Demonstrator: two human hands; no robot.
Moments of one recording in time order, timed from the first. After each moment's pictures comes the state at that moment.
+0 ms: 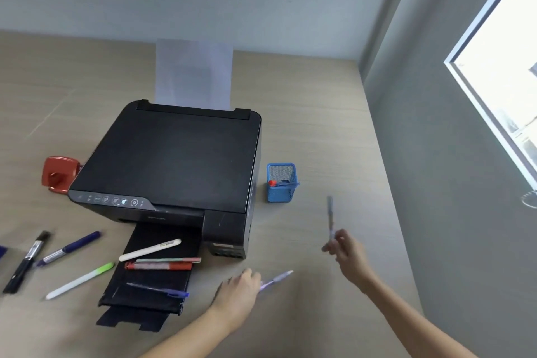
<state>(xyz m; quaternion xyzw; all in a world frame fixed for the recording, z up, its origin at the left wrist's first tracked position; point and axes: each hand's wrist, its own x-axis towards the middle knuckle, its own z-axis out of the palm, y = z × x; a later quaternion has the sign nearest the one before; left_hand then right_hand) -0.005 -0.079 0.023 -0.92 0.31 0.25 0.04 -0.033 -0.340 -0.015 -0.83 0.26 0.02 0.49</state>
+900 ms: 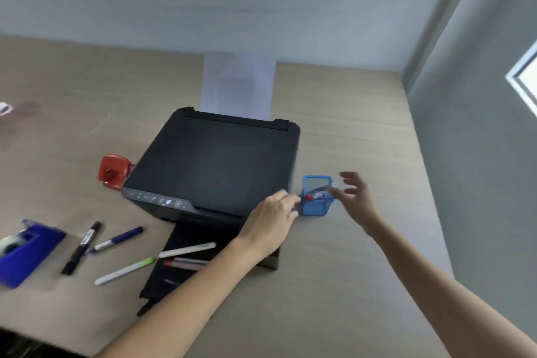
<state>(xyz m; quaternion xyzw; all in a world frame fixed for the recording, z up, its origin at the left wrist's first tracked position) 0.102 -0.101 0.120 -0.93 0.27 0.04 -0.25 0.110 -0.328 0.059 -0.82 0.22 -0.06 0.52</state>
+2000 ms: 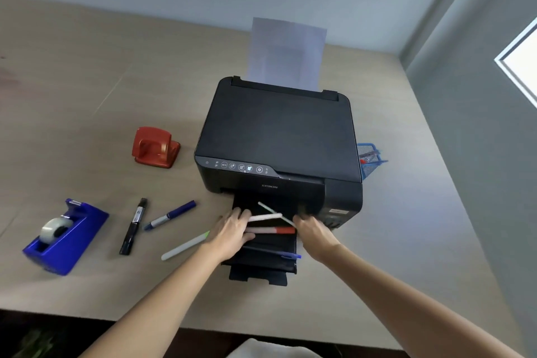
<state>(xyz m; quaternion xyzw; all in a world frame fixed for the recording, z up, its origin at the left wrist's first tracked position) 0.115 0.178 -0.016 -0.94 0.30 0.15 -0.11 0.043 -0.033 0.014 -0.98 0.05 0.18 0.10</state>
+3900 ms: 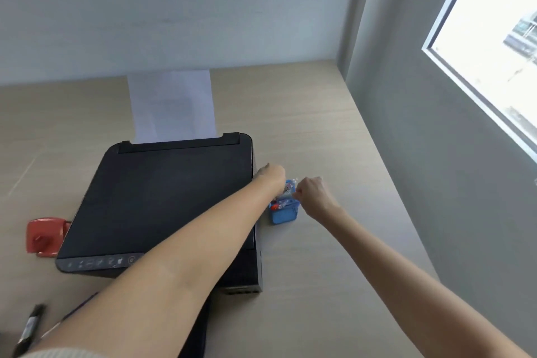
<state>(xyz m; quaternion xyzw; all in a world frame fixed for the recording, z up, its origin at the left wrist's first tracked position) 0.216 -0.225 0.114 -0.93 0.23 0.28 0.05 0.136 -0.307 0.073 -0.94 0.20 0.06 0.26</state>
